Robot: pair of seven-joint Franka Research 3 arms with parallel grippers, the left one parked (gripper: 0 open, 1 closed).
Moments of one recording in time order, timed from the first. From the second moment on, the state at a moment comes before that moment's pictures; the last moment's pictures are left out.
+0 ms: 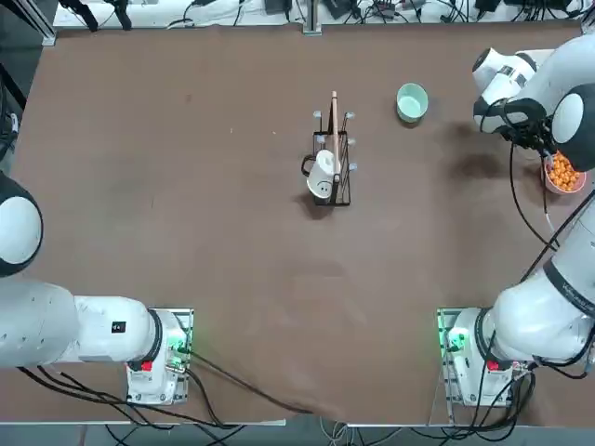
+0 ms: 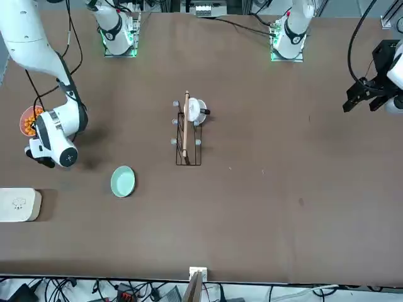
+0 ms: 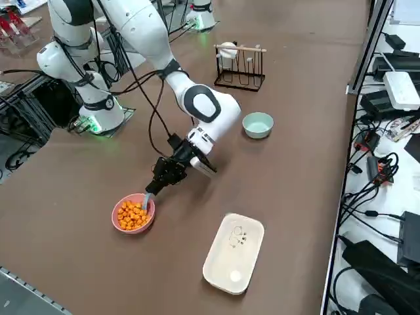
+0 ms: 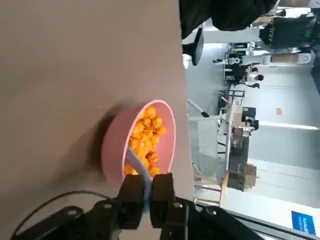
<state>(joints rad) -0.13 0.64 -0.01 -1.86 -1.01 1.69 0.95</state>
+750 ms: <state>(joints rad) -0.10 0.68 0.00 -1.86 -1.06 1.66 0.96</state>
